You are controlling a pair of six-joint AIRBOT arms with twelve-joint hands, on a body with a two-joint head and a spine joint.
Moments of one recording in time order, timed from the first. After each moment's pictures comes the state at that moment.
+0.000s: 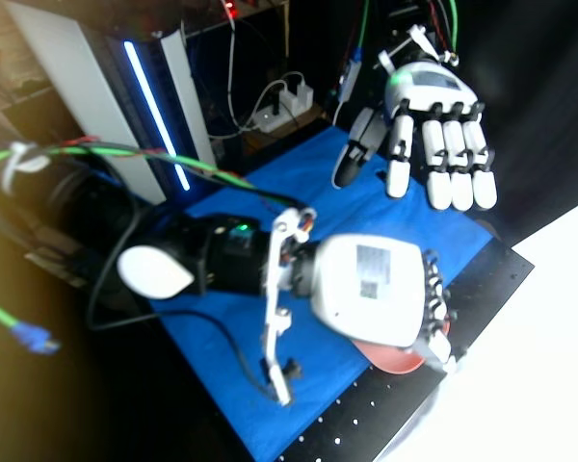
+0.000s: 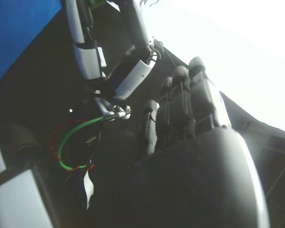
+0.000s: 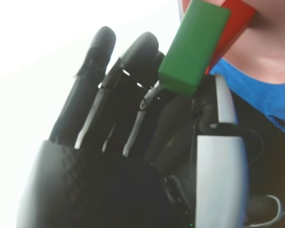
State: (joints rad) left arm 0.49 -1.15 1.35 0.27 -0.71 1.00; right arm -0.42 -1.54 1.82 -0.33 0.44 -0.62
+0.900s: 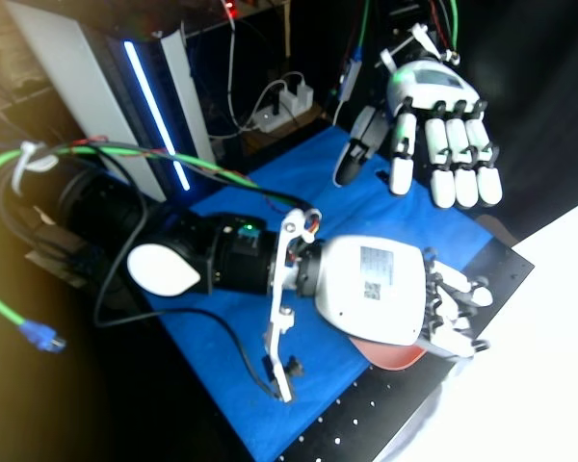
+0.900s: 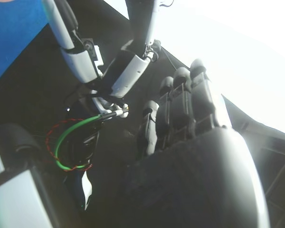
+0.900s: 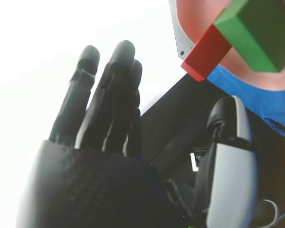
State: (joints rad) left arm 0.49 -1.16 1.35 0.24 -0.71 1.00; right arm -0.42 -1.54 1.83 -0.38 0.43 -0.53
